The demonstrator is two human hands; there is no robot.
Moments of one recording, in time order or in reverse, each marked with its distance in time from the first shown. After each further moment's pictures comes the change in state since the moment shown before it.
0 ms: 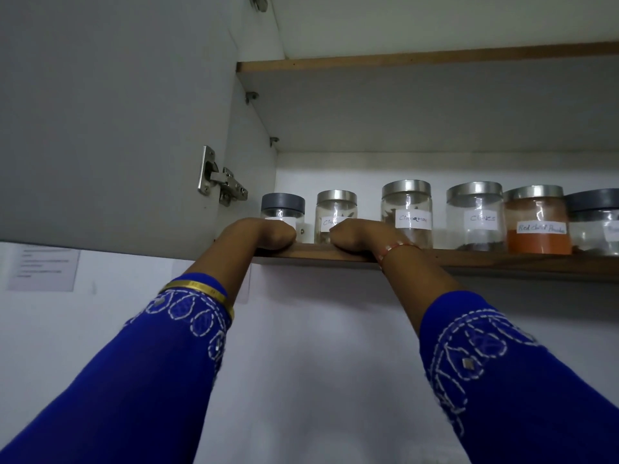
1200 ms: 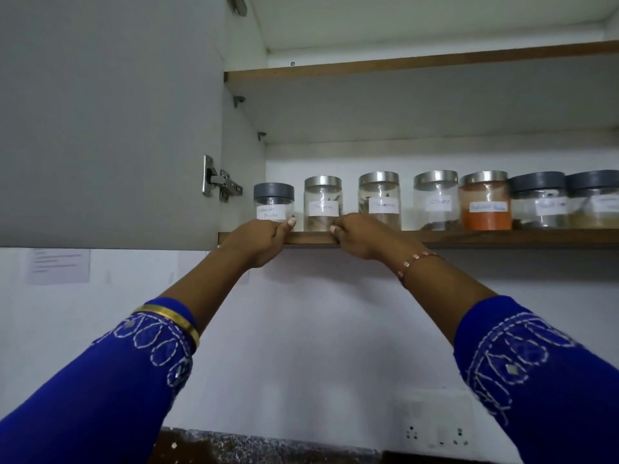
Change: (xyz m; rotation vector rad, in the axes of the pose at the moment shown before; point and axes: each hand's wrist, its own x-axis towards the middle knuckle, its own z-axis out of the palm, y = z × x) left_hand -0.100 0.009 0.020 0.144 0.327 0.223; right_hand -0.091 0.018 0.005 -0.002 0.256 -0.109
